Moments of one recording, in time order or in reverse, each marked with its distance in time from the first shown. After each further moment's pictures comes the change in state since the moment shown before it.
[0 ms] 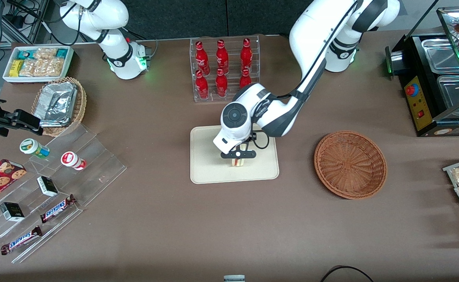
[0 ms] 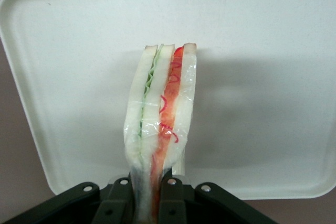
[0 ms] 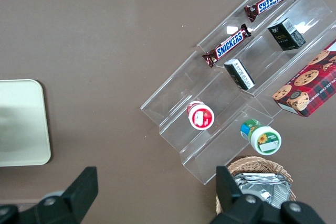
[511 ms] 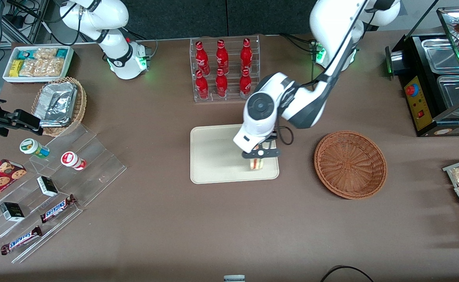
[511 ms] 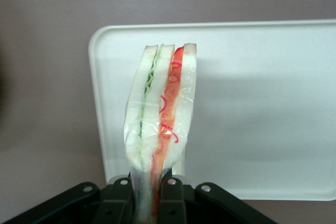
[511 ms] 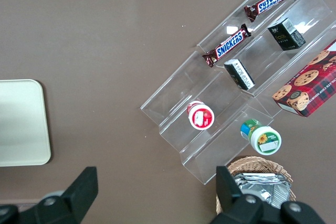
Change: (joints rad) arm 0.033 -0.159 0.055 -0.126 0.000 -0.005 0.052
